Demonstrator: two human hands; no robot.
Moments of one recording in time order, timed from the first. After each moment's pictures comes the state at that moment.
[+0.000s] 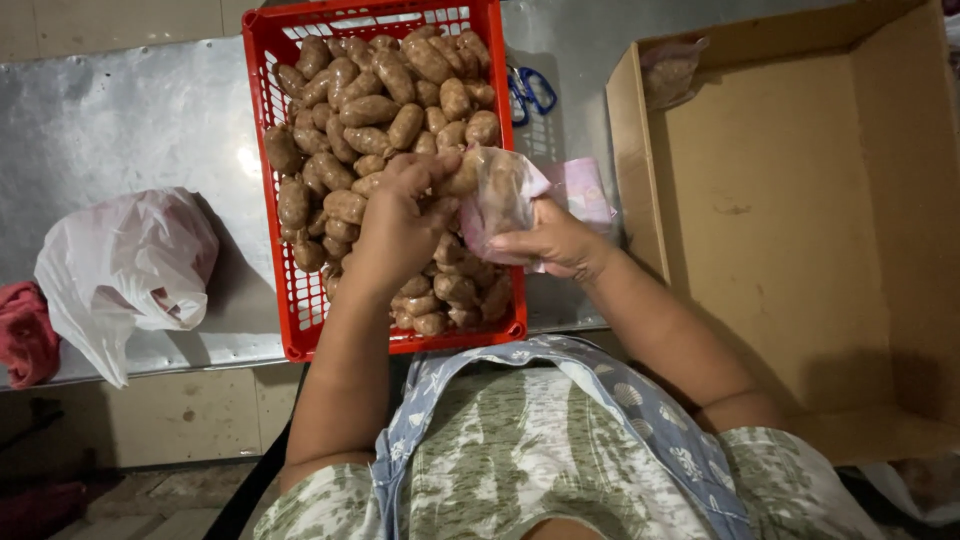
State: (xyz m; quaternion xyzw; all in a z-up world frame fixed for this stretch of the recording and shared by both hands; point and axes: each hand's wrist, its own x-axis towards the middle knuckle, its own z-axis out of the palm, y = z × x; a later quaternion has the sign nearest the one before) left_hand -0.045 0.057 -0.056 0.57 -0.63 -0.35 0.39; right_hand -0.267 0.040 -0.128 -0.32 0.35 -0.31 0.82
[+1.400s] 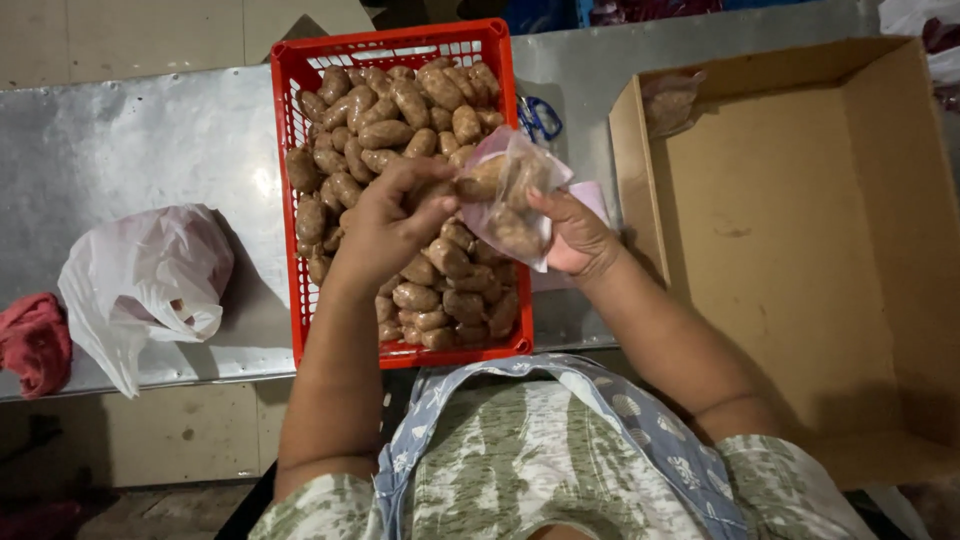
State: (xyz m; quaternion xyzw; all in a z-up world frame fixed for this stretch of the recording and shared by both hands) left_hand -0.024 0.054 -0.019 0.50 -0.54 -0.48 0.48; right_hand -0.261 0.008 -0.114 -0.12 0.20 -0.36 0.90
